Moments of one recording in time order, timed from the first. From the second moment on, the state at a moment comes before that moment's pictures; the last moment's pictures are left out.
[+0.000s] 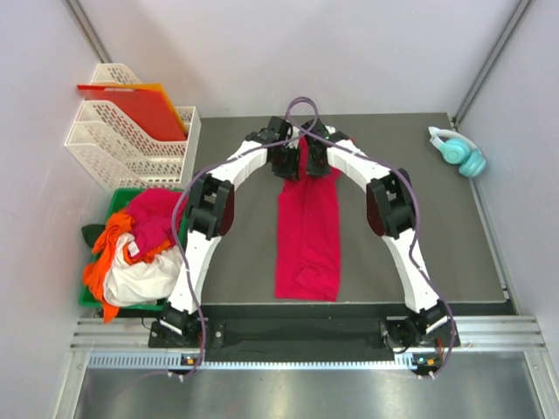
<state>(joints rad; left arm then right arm) -0.44 2.47 2.16 -0.69 0.27 -0.18 0.50 2.41 2.09 -0.75 0.21 0.59</state>
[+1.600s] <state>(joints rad) -0.42 1.48 1.16 -0.56 0.17 -0.04 0.93 1.48 0.90 -0.55 0.47 0.82</state>
